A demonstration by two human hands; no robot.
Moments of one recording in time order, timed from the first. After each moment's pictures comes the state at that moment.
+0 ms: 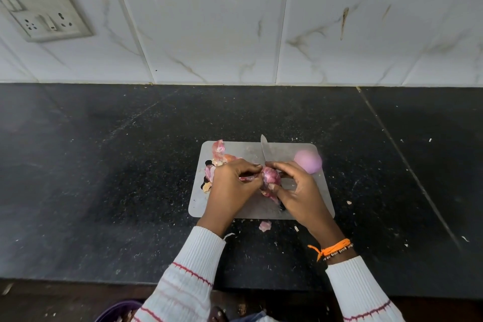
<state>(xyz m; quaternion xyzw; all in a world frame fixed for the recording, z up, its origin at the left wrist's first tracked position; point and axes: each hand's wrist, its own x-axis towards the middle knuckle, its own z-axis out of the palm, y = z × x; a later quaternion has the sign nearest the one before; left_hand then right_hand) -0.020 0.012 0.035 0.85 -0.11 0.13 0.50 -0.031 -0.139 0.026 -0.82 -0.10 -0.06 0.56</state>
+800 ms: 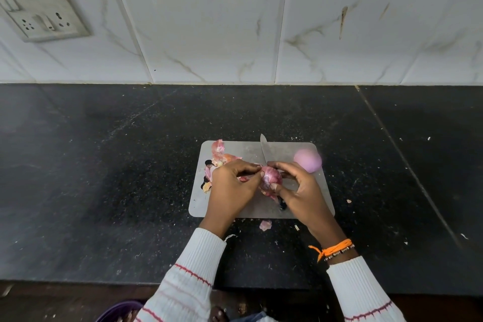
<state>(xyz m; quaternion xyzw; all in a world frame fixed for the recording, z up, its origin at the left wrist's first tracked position) -0.022 0.009 0.033 0.82 -0.05 0.12 0.55 -0.031 -0.140 0.022 -0.81 -0.08 -0.06 0.58</state>
